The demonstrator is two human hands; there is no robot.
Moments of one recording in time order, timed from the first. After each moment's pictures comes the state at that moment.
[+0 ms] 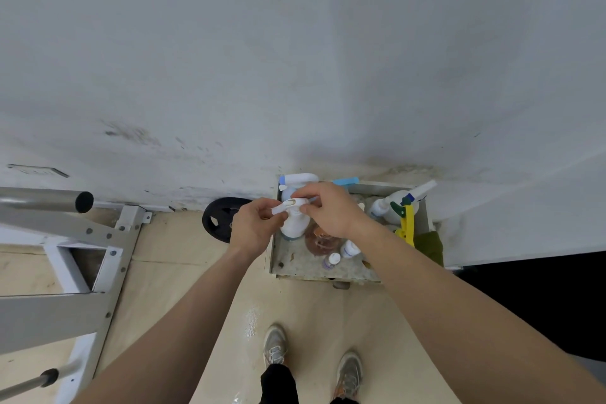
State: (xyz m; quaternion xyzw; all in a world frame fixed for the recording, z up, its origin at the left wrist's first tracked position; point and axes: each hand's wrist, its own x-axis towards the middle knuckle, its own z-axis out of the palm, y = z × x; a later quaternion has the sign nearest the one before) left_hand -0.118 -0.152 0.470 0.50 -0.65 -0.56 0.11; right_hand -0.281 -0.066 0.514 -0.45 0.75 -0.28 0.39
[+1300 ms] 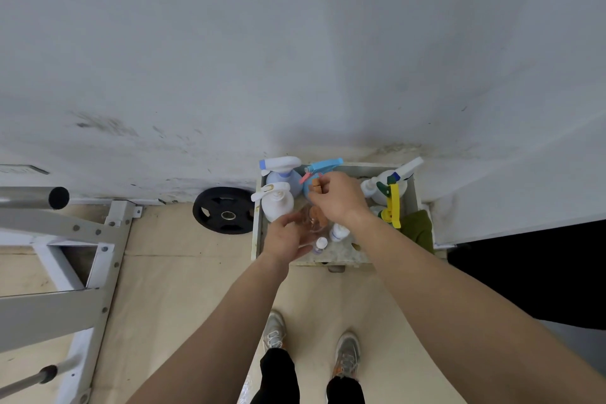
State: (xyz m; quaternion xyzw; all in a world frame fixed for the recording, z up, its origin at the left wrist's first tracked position) left_hand -0.164 -0.070 0.461 0.56 -0.38 -0.73 0.04; right_hand -0.299 -0.037 0.487 -0.30 0.86 -0.23 0.33
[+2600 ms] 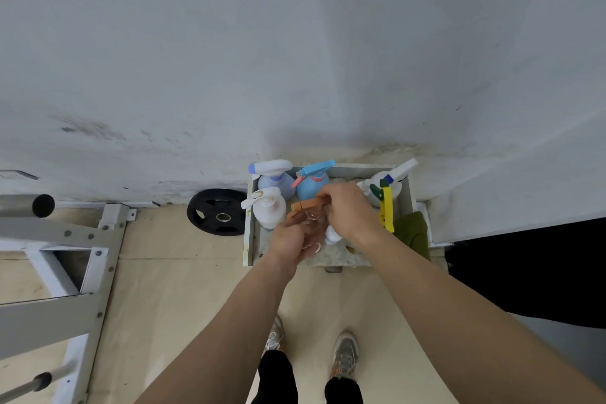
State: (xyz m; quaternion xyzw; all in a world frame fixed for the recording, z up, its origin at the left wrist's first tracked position) left_hand -0.192 -0.062 0.453 0.56 -0.33 -0.76 0.02; right_hand -0.314 -0.012 0.489 -0.41 0.86 -0.12 0.28
